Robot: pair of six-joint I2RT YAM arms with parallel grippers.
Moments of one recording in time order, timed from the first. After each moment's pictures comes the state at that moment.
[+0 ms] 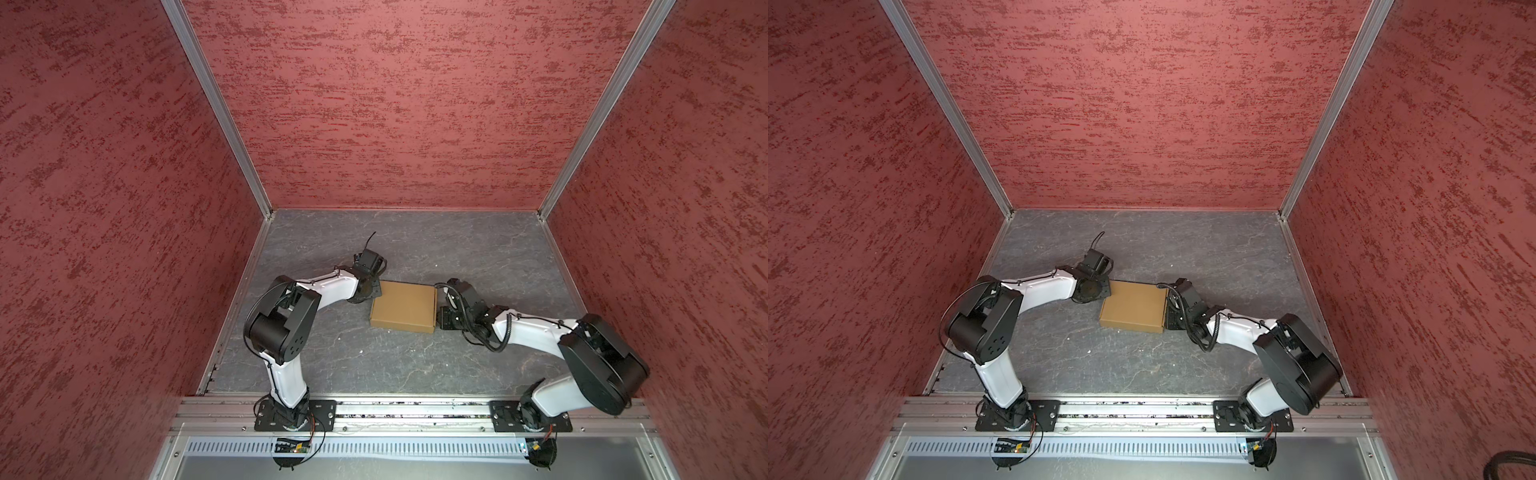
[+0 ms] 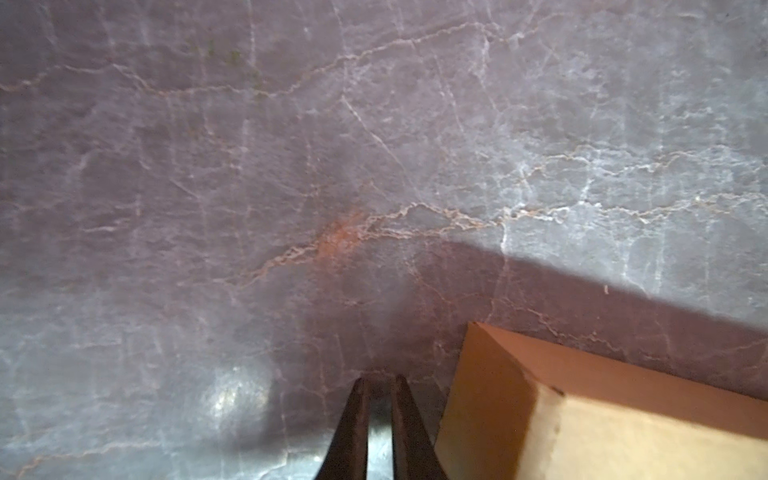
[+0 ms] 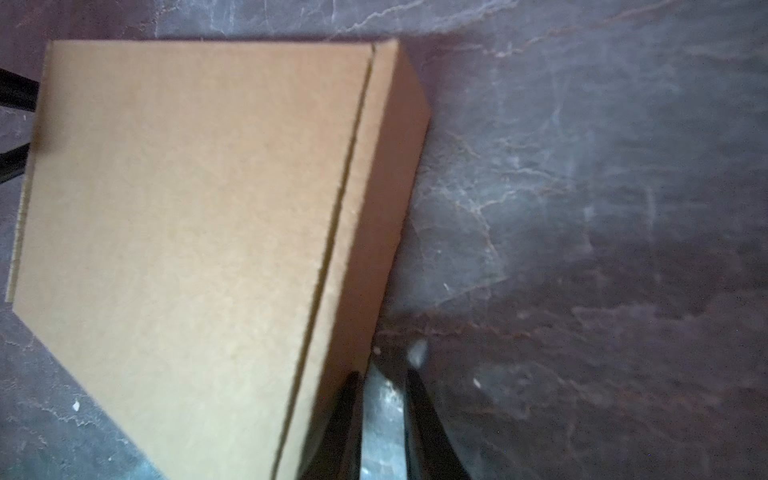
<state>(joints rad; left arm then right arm) -0.49 1.80 1.04 -0.39 -0.13 -0.66 0.63 1.45 0.59 -0.06 -0.07 0.63</state>
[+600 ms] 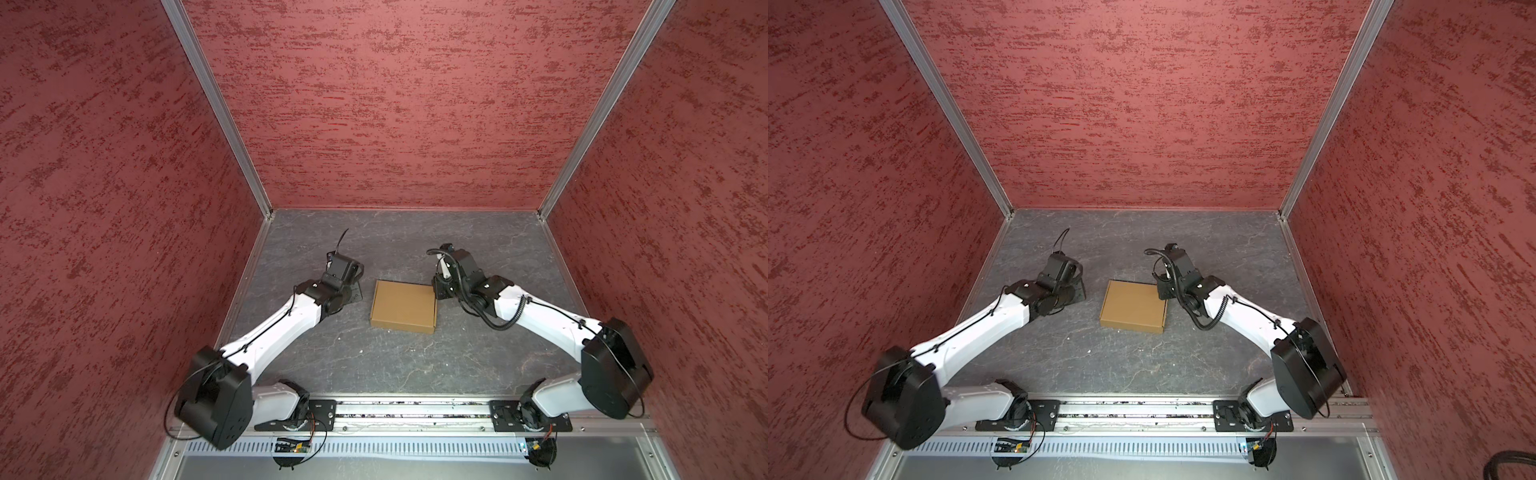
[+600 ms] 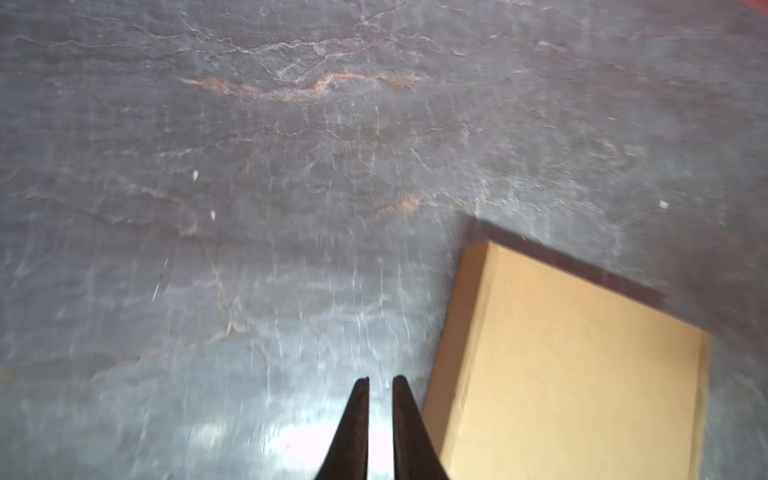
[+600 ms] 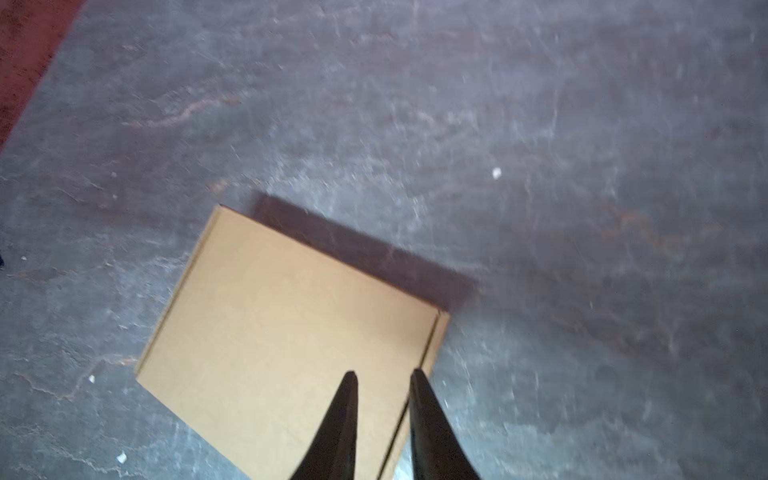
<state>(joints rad) -0.53 1.18 0.83 -0.60 -0.21 -0.70 0.63 1.51 1.07 -0.33 0.04 0.36</state>
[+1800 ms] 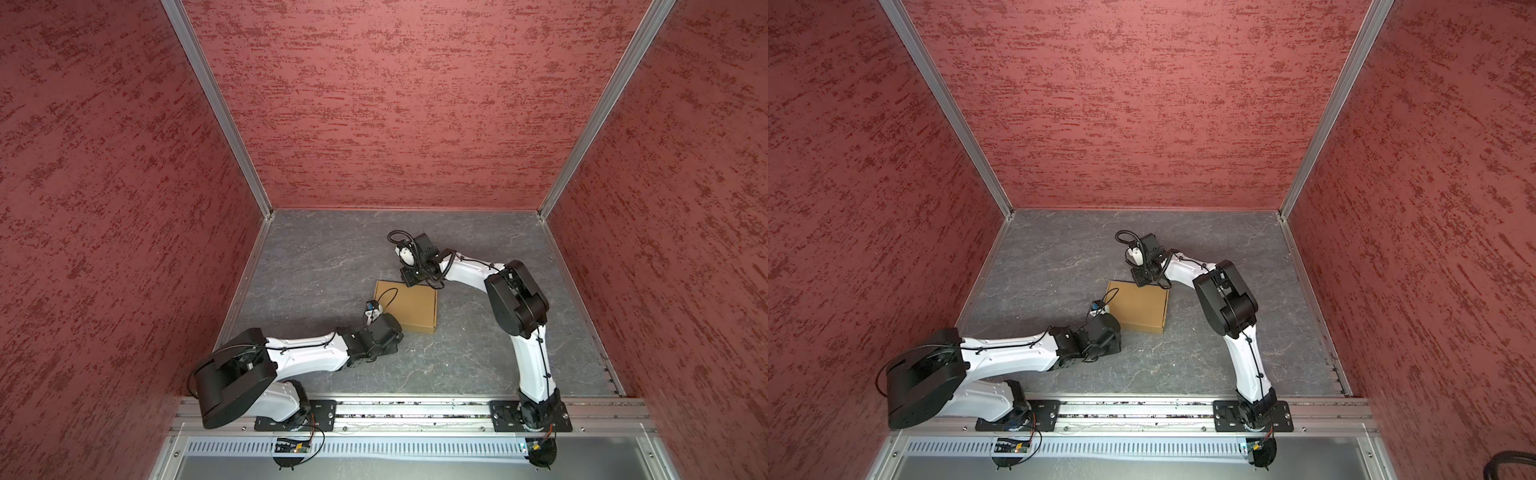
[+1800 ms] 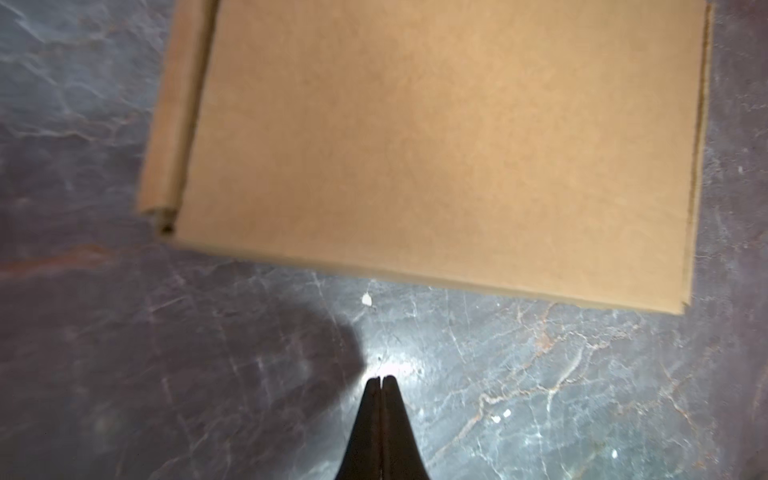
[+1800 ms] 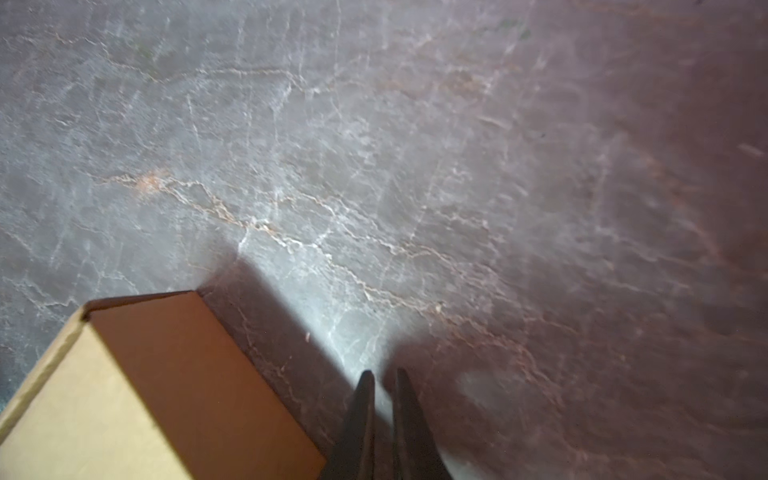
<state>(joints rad) -1.00 1.40 0.55 -0.16 -0.20 -1.08 0.57 2.16 1.52 -0.36 -0.22 0.09</state>
